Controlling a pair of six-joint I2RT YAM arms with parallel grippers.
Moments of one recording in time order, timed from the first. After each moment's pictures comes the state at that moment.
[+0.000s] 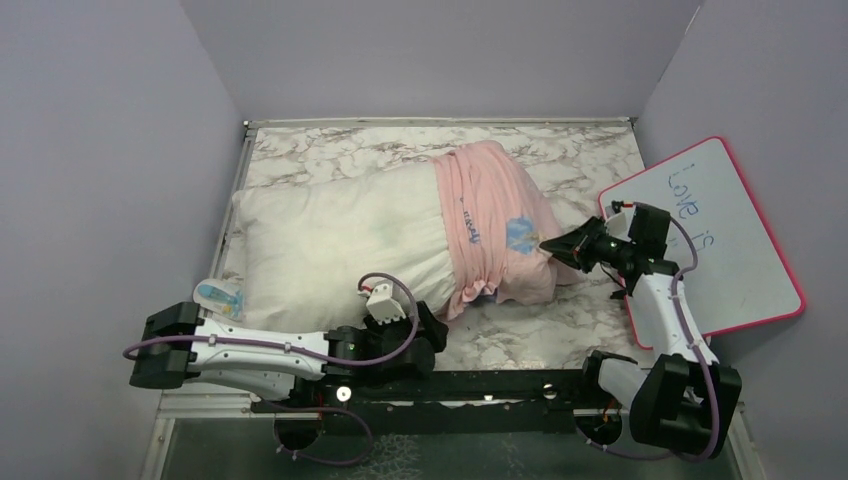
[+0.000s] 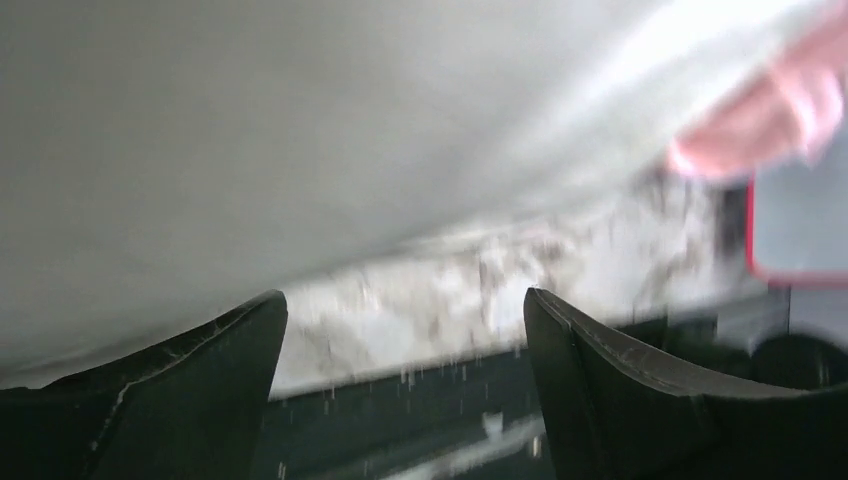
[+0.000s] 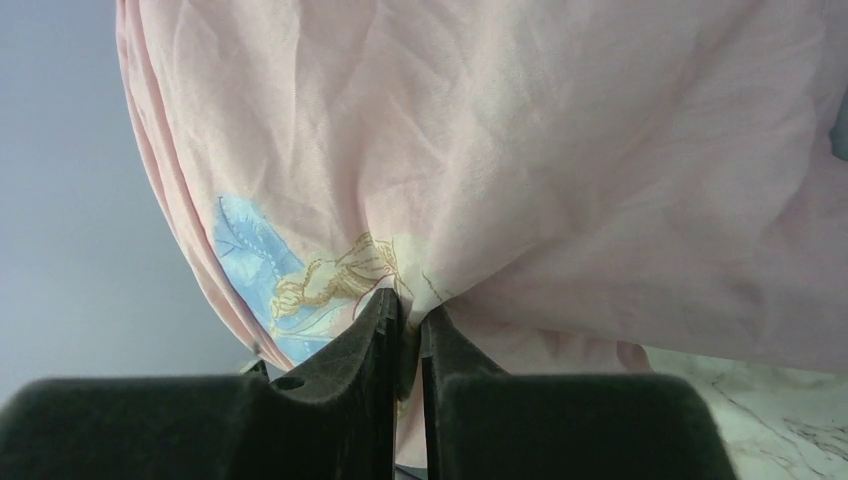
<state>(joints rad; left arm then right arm) -1.54 1.03 0.61 -0.48 -0.72 -1.48 -0.24 1.06 0.63 -0.31 -0.87 0.77</state>
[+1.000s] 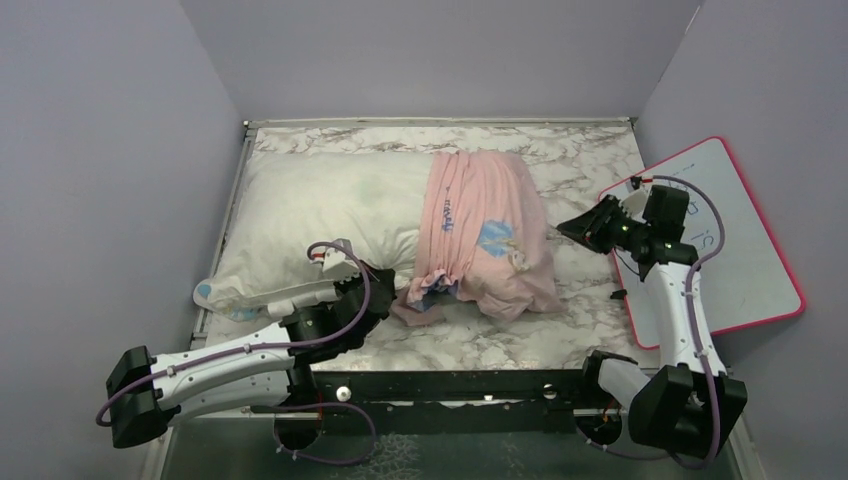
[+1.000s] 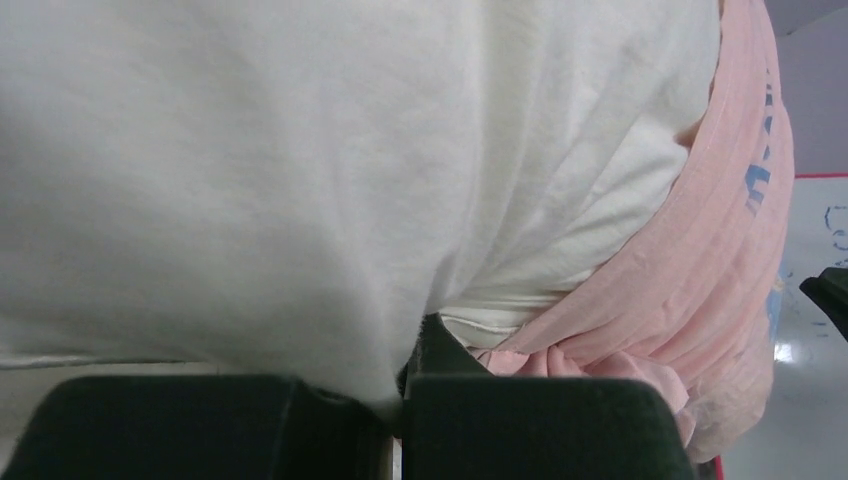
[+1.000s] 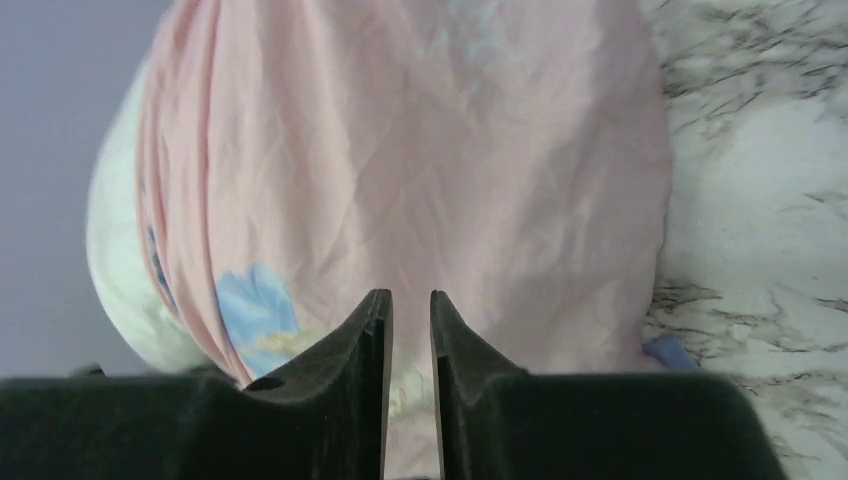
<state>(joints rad) -1.14 0.79 0.48 -0.23 -0.88 -1.16 -0.24 1.05 0.86 -0.49 -0.63 0.56</state>
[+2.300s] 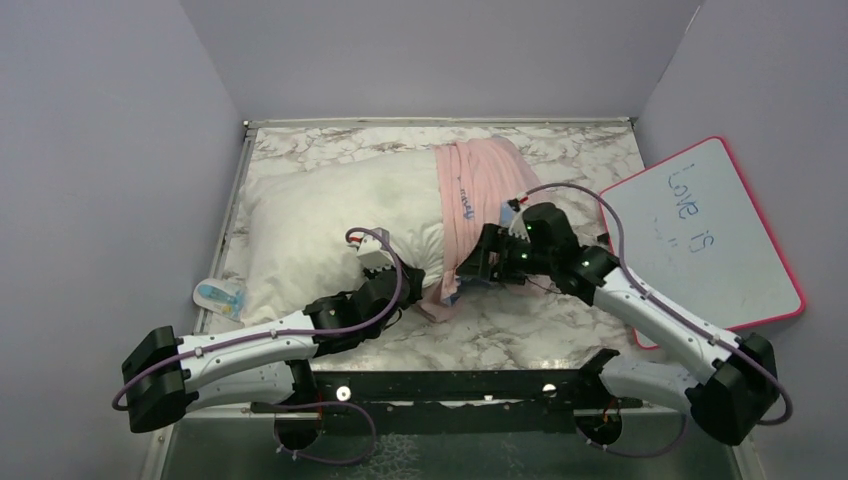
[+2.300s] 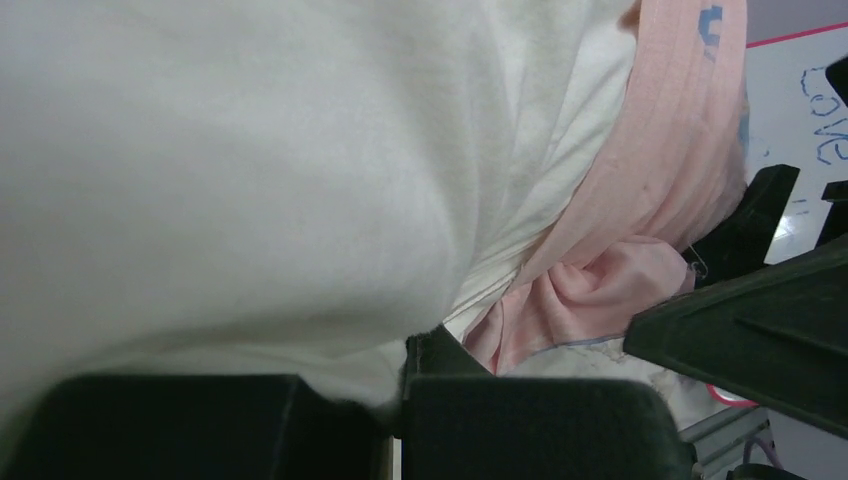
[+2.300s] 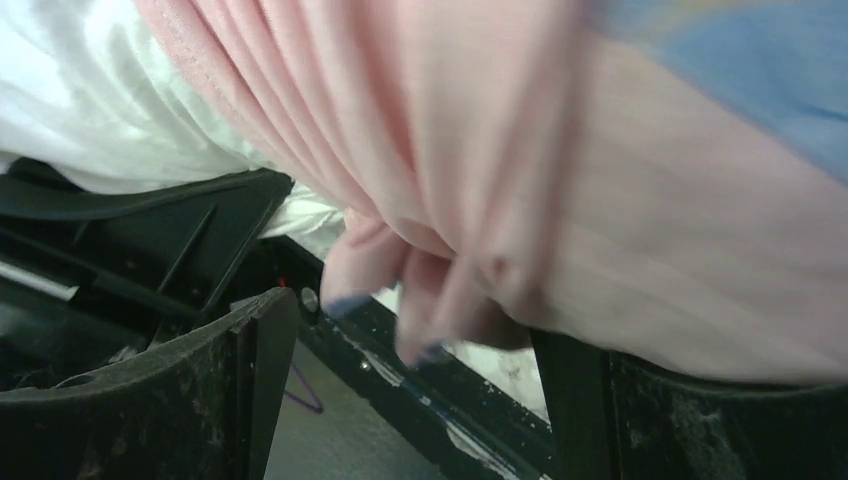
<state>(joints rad) -1.13 0.98 0.56 -0.05 -0.66 -0.99 0.58 1.04 0.78 -0.39 -0.35 0.77</state>
